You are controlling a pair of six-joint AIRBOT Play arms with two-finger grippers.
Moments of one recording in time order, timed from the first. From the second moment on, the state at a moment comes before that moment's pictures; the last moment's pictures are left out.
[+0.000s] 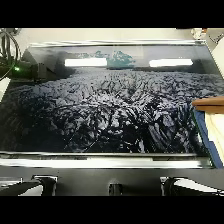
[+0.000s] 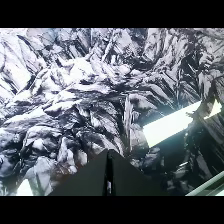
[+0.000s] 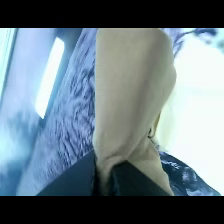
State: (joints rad) left arm -0.05 -1.29 1.72 1.02 -1.41 -1.40; right arm -1.14 -1.46 2.01 -0.88 1.63 1.87
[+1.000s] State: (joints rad) left arm -0.08 -1.29 1.72 1.02 -1.41 -1.39; right arm -1.20 -1.20 1.26 -1.58 1.67 1.86
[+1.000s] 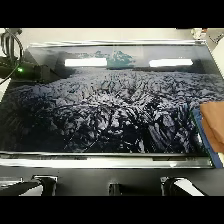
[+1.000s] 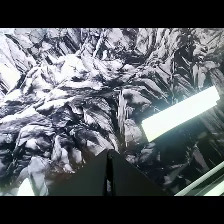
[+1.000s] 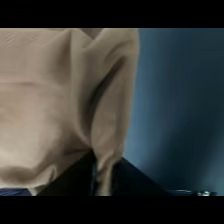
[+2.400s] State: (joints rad) left arm -0.23 -1.44 1.48 1.54 -1.36 -1.74; right arm -0.12 -1.53 1.69 -1.38 1.60 1.69
